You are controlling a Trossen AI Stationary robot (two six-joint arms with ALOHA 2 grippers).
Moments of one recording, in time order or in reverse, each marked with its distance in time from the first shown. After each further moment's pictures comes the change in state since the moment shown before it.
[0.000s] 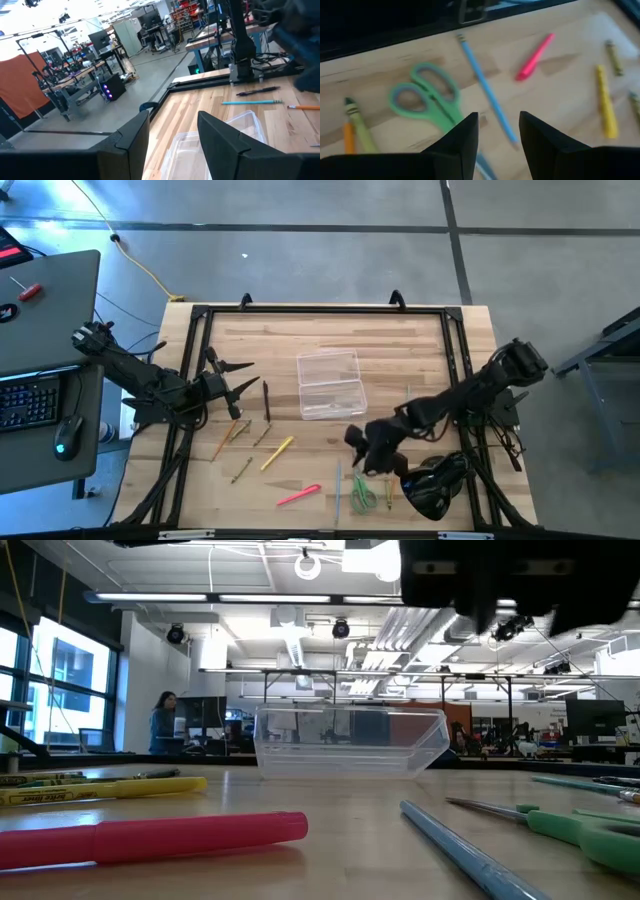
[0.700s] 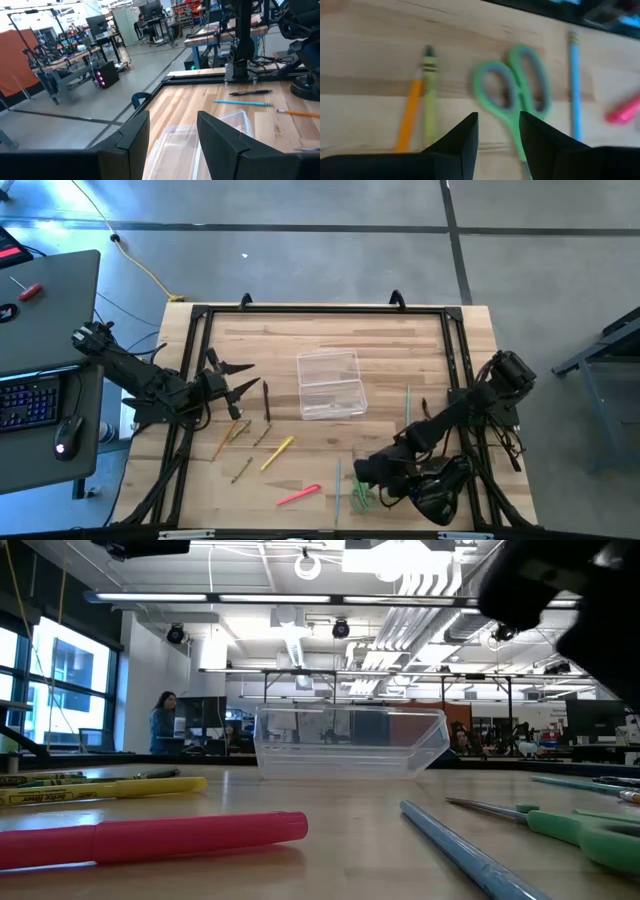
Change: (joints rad) left arm 0.000 0.000 0.000 -0.073 -0.005 -0.187; right arm 0.163 0.138 -0.001 -0.072 0.021 -0.409
